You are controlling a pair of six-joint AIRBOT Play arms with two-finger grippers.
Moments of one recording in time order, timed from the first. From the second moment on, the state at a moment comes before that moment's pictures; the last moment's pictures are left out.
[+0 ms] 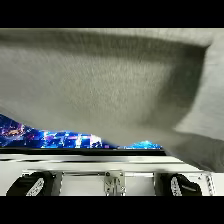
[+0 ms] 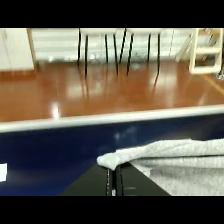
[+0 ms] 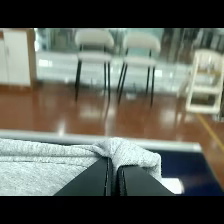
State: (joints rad) left arm 0.03 -0.73 1.96 1.36 -1.35 -1.49; right arm -0.32 -0.59 1.77 -1.25 1.21 1.33
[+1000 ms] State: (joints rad) left arm 0.03 -1.56 1.56 1.53 -1.14 -1.65; right arm -0.08 -1.65 1.48 -1.00 0.71 1.33
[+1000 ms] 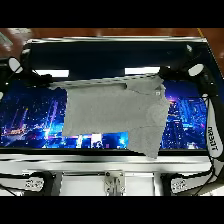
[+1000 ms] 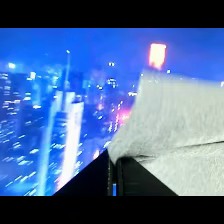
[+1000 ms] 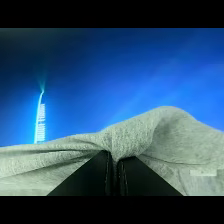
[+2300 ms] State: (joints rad) left arm 0.46 -1.52 0.77 0.85 -1.34 -1.13; right arm -0.54 -1.42 1.37 -1.04 1.40 1.39
